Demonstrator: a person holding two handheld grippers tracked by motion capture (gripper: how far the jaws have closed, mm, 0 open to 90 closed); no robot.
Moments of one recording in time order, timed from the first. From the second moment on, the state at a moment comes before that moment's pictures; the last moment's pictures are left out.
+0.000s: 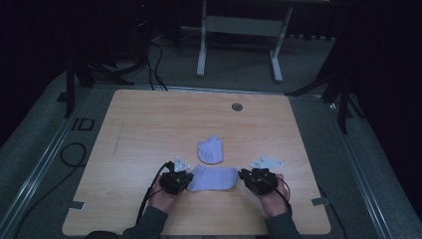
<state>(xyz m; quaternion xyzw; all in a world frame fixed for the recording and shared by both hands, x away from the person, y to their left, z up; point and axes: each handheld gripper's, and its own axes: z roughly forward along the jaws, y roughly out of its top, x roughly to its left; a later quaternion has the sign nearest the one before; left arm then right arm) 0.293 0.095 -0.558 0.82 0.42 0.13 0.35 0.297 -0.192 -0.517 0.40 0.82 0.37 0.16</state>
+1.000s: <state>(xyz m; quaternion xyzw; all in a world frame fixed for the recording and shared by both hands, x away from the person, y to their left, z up) 0.291 0.099 -0.555 0.82 0.43 0.14 0.36 0.385 -0.068 -0.524 0.33 0.88 0.33 0.12</state>
